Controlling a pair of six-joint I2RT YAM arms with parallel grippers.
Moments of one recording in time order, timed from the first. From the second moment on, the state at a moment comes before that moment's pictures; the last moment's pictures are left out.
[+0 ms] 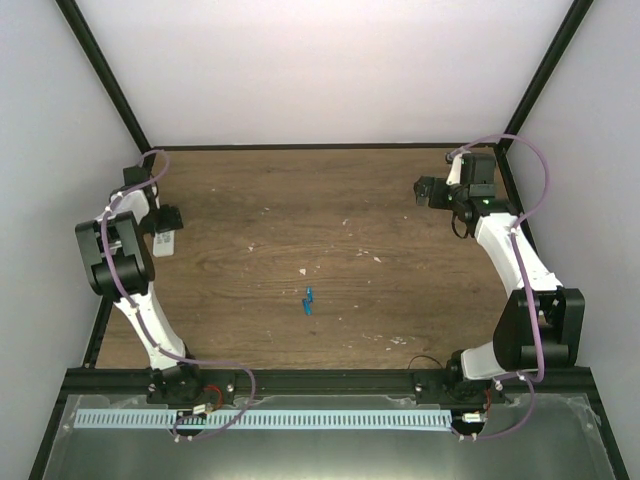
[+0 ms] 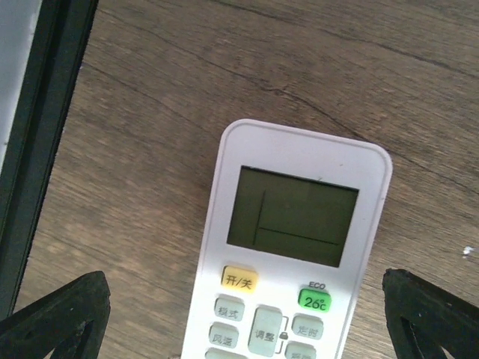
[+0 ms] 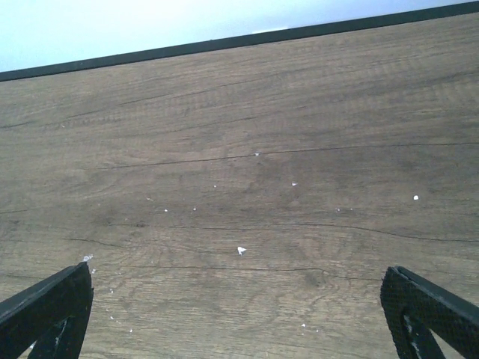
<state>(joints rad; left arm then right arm) 0.32 2.00 1.42 -0.64 -0.10 -0.02 0.02 1.43 1.13 -0.37 -0.13 0.12</state>
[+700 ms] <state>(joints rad) 0.32 2.09 1.49 -0.64 -0.05 0.01 0.02 1.45 1.20 -0.41 -0.10 0.13</state>
